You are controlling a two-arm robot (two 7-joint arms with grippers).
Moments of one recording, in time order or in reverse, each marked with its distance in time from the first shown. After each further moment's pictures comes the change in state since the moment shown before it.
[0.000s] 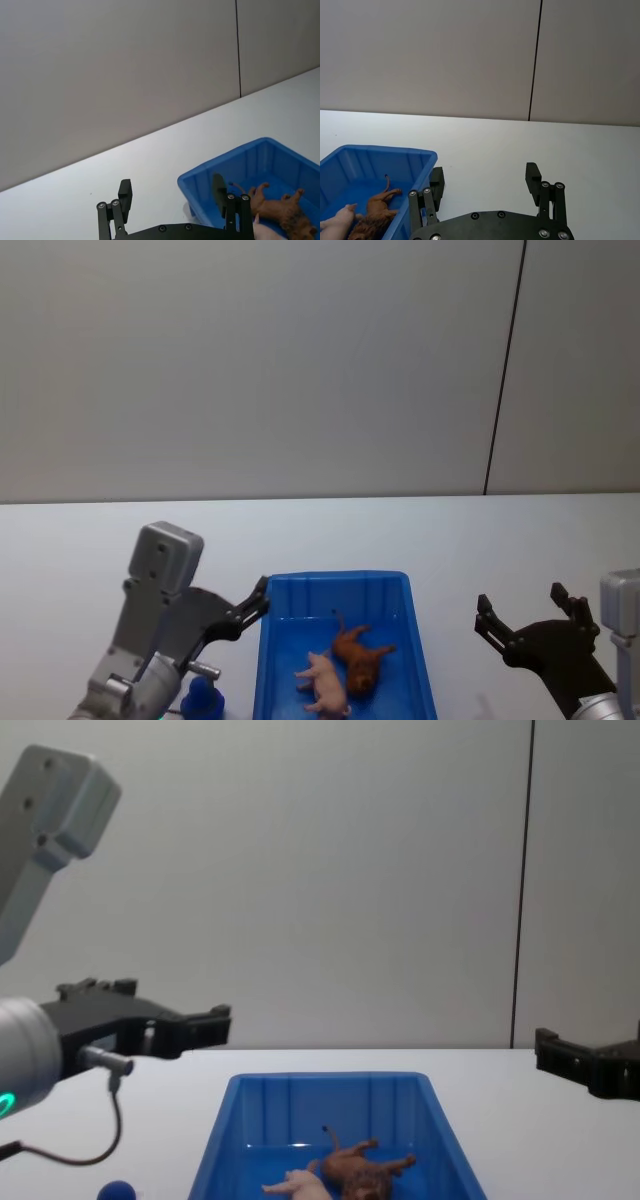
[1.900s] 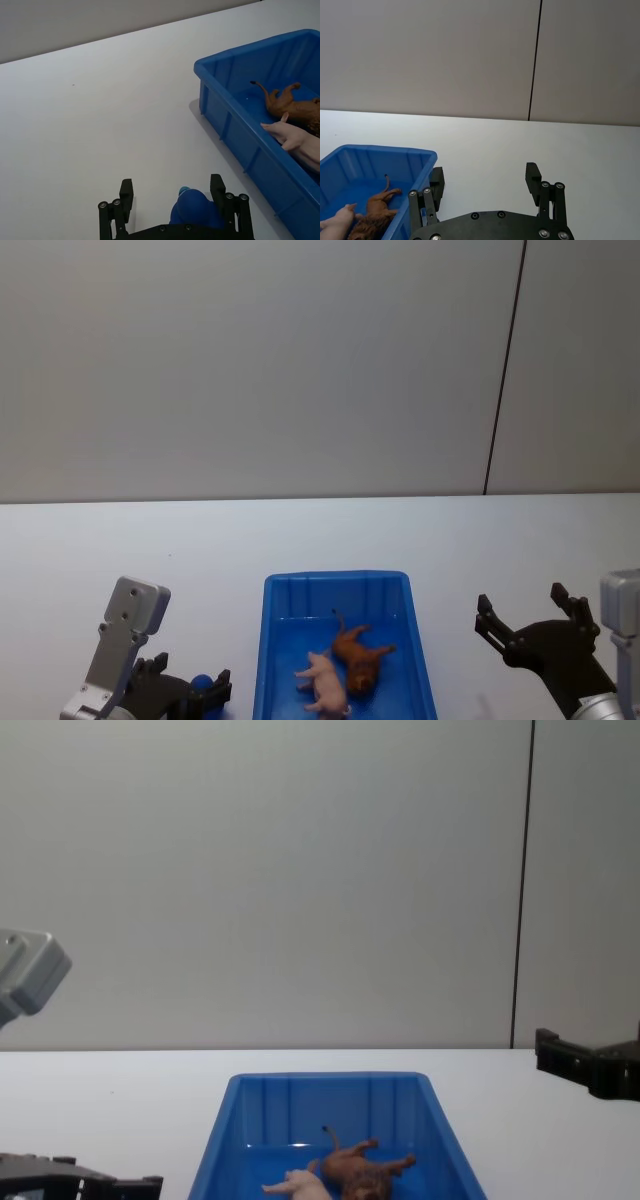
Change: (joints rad) left arm 0.027 0.023 -0.058 0.117 -0.152 0.231 -0.077; right arm 0.000 0.000 0.000 0.000 0.000 0.000 -0.001
